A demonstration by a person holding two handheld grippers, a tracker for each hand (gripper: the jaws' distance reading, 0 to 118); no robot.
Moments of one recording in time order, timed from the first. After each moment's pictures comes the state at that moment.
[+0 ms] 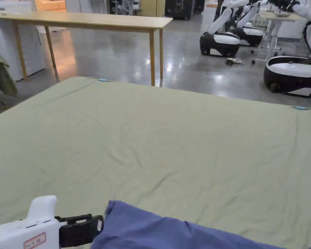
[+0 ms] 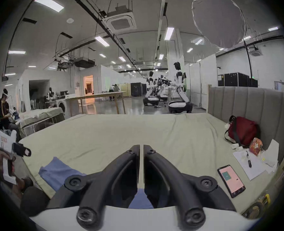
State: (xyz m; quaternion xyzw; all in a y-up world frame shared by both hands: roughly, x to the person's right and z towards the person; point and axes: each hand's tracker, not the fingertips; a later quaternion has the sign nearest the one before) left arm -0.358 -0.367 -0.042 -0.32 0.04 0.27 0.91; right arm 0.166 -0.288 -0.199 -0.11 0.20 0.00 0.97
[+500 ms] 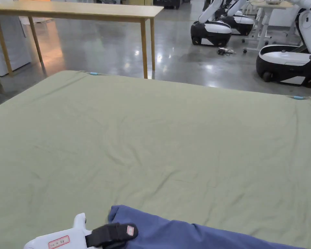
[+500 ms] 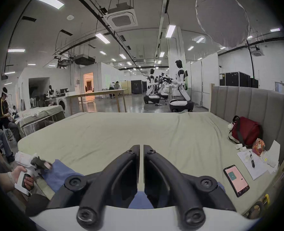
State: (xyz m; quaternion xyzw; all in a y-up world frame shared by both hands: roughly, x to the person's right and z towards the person) left arm -0.372 -0.465 -0.110 -0.31 -0.12 0.55 0.77; right arm 0.129 -0.277 -0.205 -0.11 0.20 0.01 0.97
